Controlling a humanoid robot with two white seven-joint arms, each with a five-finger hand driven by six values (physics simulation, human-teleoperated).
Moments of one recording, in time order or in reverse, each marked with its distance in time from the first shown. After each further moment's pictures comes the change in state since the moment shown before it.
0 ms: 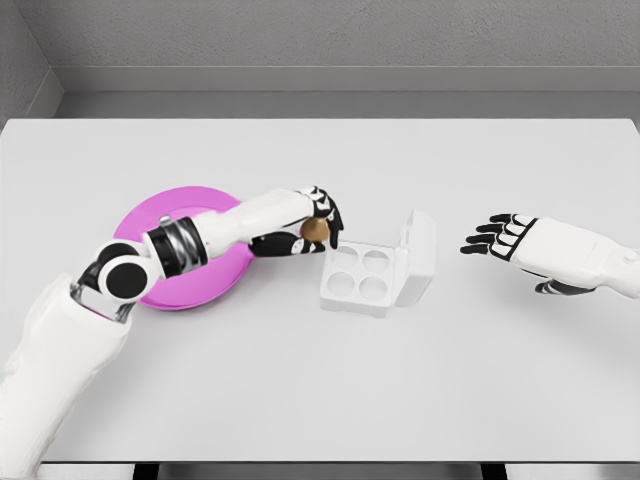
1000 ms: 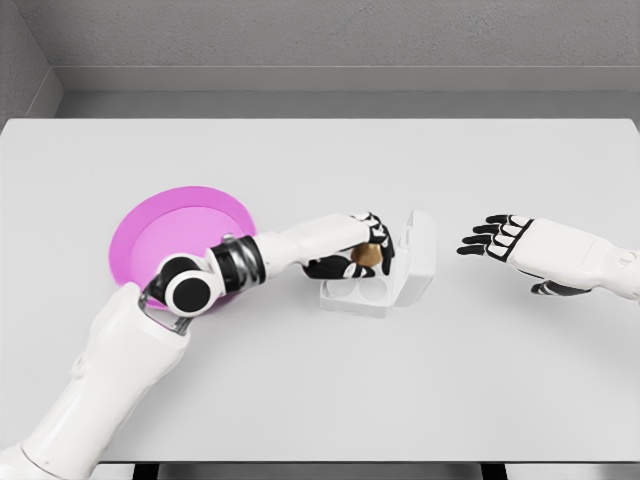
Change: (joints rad) left arm -0.002 -0.133 -0.080 0.068 -0.086 0.001 0.000; right arm 0.002 0.010 0.000 -0.002 0.001 0.000 0.000
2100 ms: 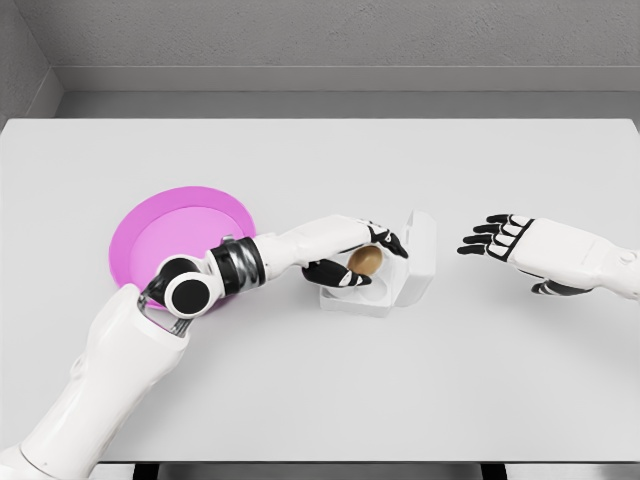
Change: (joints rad) left arm 0.003 0.007 0.005 -0.015 0.003 0.000 0.001; right arm 0.000 0.000 -0.001 0.001 0.001 0.000 0.000
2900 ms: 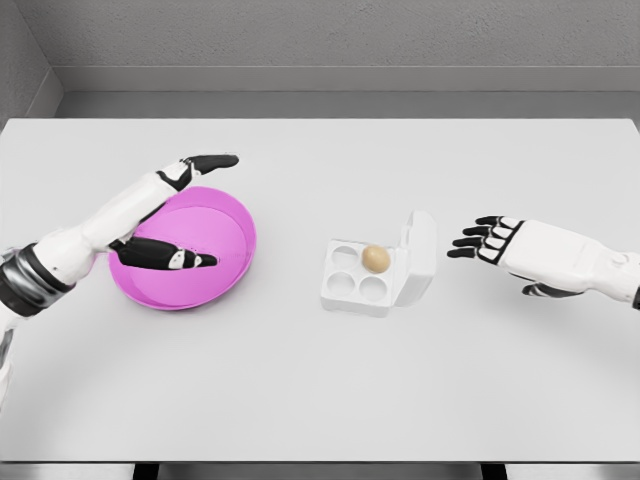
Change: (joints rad) left arm 0.333 0.242 0.557 -0.225 0.403 -0.272 0.000; right arm 0.005 0.008 0.001 -0.044 0.002 0.000 0.000
